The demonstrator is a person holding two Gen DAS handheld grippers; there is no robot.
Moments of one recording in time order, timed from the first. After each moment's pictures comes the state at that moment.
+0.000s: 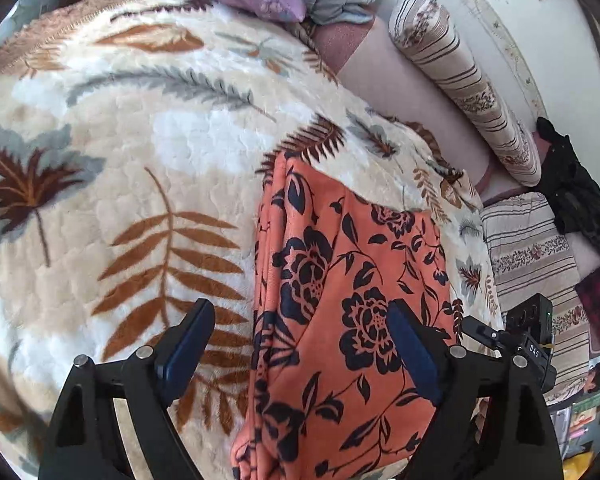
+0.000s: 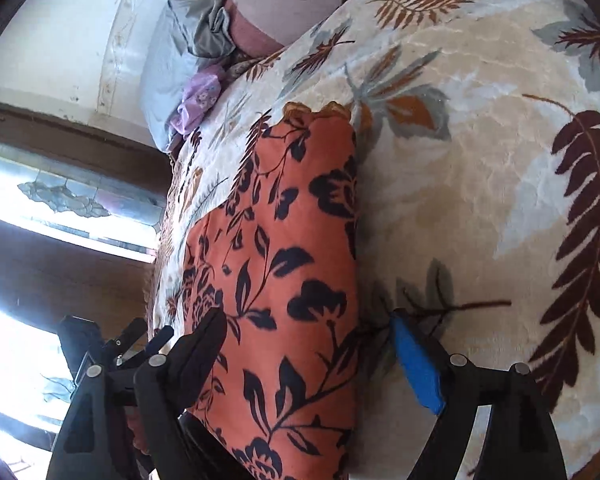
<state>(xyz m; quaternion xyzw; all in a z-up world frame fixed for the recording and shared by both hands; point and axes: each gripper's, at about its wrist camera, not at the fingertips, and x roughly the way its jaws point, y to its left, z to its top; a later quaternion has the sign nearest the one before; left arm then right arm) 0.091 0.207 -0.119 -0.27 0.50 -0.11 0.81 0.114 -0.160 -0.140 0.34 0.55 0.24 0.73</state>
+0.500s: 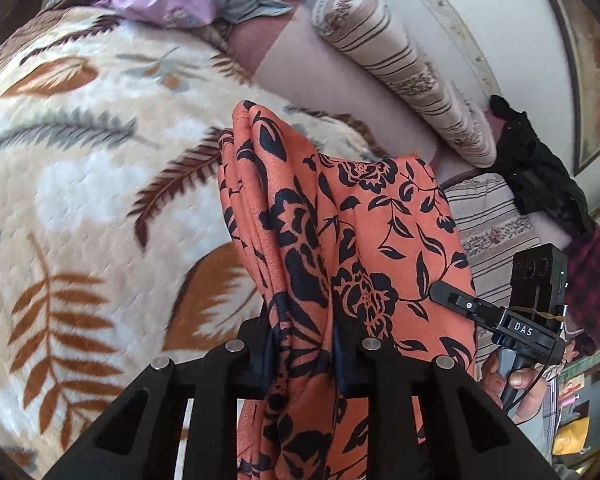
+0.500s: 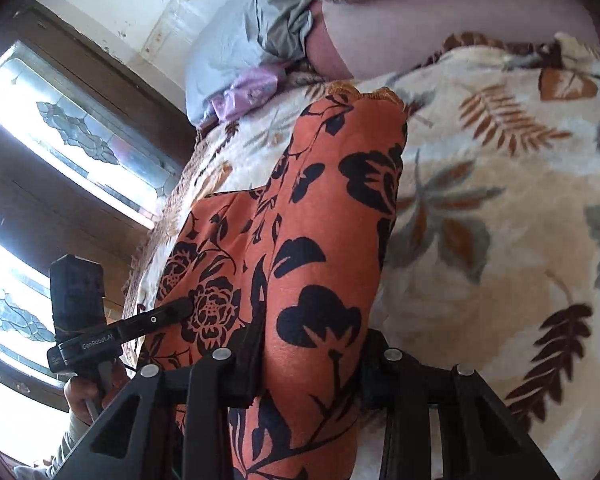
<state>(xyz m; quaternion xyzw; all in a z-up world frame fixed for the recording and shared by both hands) 0.122 0.142 -0.050 -0.25 0.46 -0.21 0.83 0.154 -0.170 -0.032 0.18 0.48 0.28 0.81</state>
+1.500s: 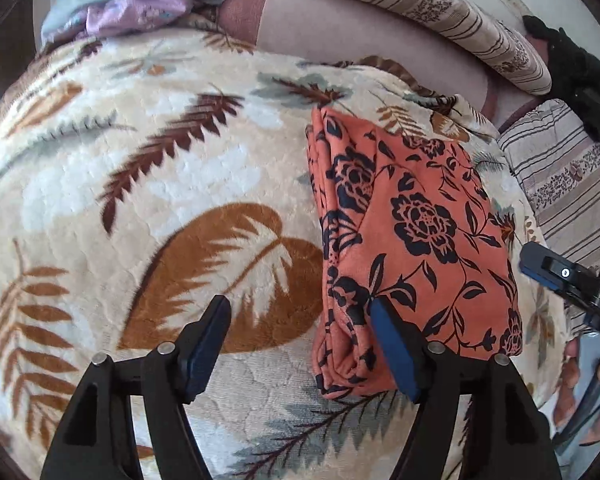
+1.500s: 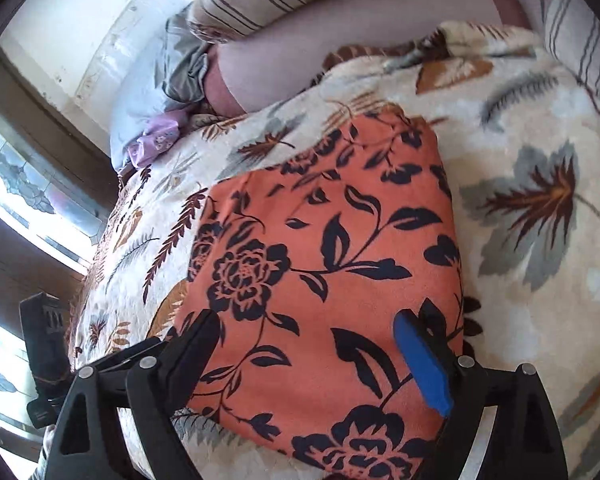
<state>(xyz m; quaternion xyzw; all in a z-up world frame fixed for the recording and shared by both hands) 0.120 0.050 -0.094 -0.08 0.49 -0.08 0.87 0.127 -0.212 -0.063 0.14 0.46 0.14 0.86</state>
